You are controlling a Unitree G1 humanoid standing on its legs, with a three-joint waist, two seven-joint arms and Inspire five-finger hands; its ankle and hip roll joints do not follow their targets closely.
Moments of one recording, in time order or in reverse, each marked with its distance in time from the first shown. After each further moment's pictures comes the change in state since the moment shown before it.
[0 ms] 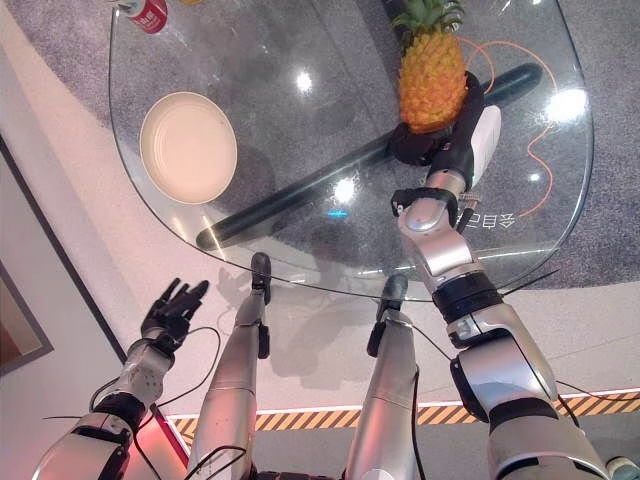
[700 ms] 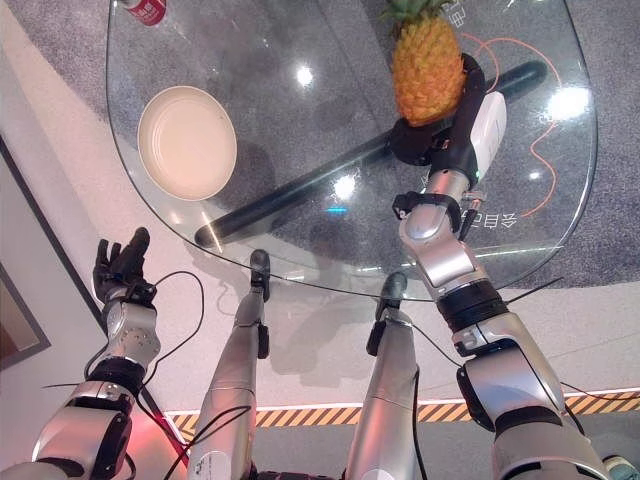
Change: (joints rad) left arm -0.194 0.038 0.053 -0.105 -0.062 -0.219 0.246; right arm 0.068 -0.031 0.001 -0.084 -0.143 -0.010 -0.001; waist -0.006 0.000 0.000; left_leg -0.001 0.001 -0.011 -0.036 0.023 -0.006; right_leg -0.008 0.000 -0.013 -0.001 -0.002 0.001
